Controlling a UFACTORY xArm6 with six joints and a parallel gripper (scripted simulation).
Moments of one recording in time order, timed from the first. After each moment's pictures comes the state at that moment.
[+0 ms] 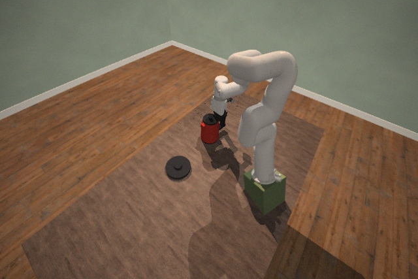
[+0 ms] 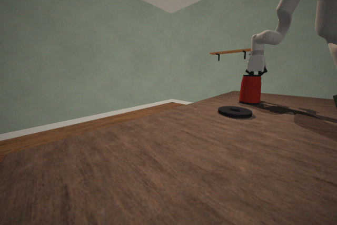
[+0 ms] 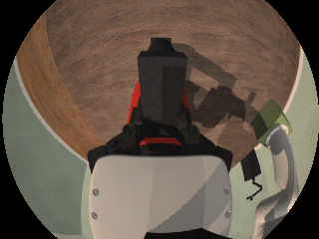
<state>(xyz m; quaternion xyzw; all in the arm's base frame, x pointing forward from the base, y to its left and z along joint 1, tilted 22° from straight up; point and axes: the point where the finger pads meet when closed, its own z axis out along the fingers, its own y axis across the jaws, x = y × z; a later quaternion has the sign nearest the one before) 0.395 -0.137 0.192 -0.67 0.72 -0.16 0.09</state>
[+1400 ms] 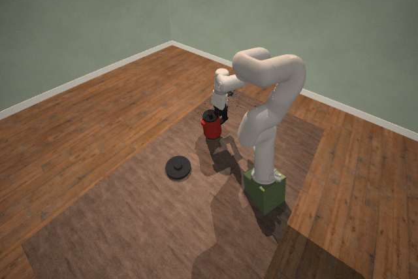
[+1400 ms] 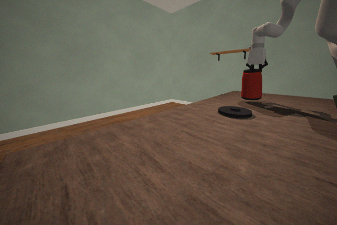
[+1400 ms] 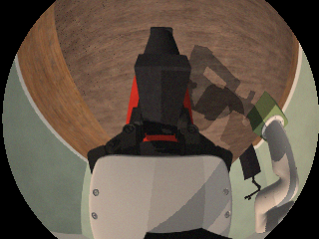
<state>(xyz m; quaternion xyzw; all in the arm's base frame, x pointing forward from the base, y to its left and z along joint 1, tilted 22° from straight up) 0.379 -0.132 0.233 -0.67 0.72 -0.16 0.09</state>
